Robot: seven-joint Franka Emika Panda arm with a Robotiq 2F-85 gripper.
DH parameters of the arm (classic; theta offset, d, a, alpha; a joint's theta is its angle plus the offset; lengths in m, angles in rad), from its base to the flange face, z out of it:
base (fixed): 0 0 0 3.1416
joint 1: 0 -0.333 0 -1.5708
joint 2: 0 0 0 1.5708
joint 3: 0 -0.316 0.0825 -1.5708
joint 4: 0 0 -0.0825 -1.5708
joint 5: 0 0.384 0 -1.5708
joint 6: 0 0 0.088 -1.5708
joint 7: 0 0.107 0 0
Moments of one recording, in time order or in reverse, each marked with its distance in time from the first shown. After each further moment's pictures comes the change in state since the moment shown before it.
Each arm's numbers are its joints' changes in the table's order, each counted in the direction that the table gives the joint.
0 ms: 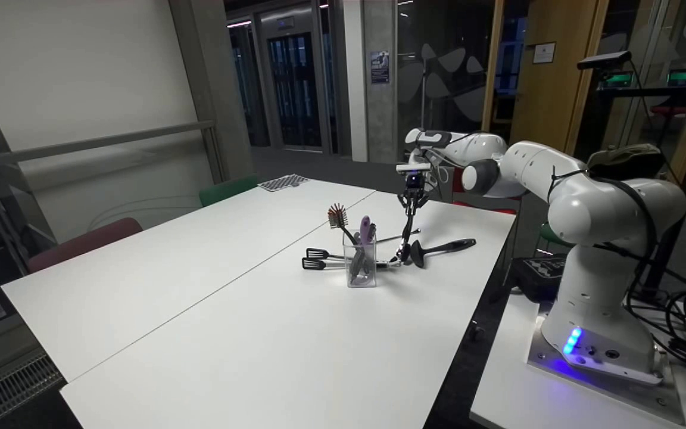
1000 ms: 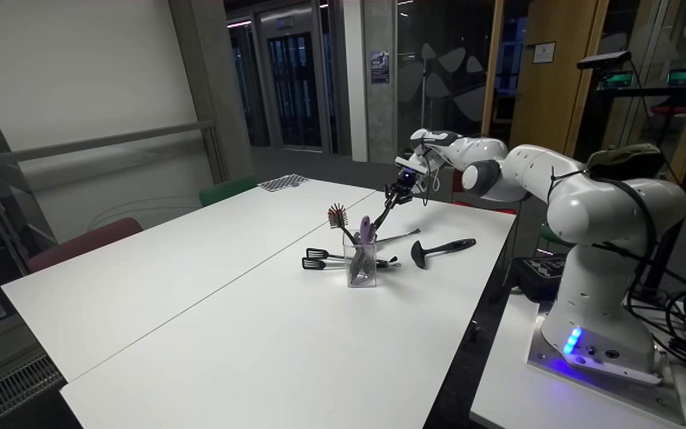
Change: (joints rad) arm 0.029 -0.042 -0.119 0.002 0.207 -0.194 -0.159
